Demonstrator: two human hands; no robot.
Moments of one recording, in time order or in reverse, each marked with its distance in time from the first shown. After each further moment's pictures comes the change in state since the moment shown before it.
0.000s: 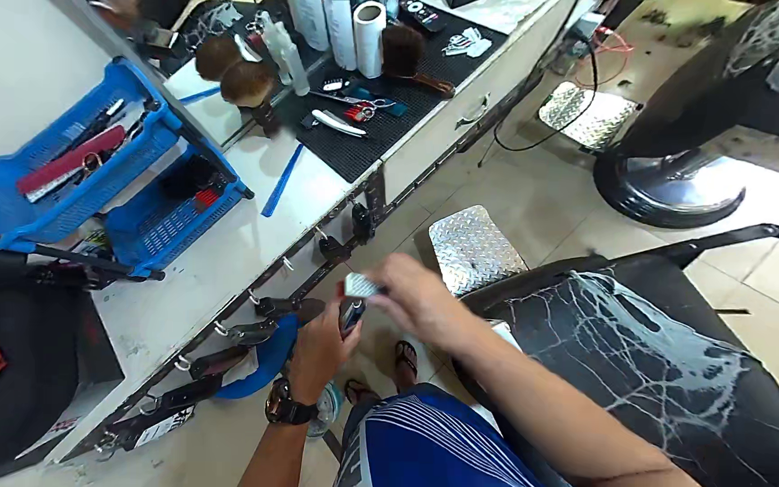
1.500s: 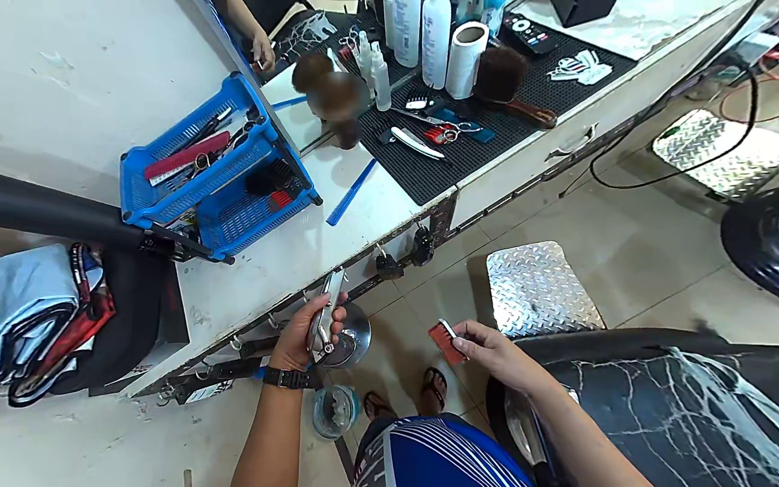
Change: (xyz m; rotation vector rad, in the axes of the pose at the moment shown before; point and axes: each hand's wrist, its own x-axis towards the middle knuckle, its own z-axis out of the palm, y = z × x) left_hand 0.029 -0.083 -0.075 -1.854 -0.208 -0.849; right_hand -0.050 0.089 0.035 0.861 -0.267 0.607
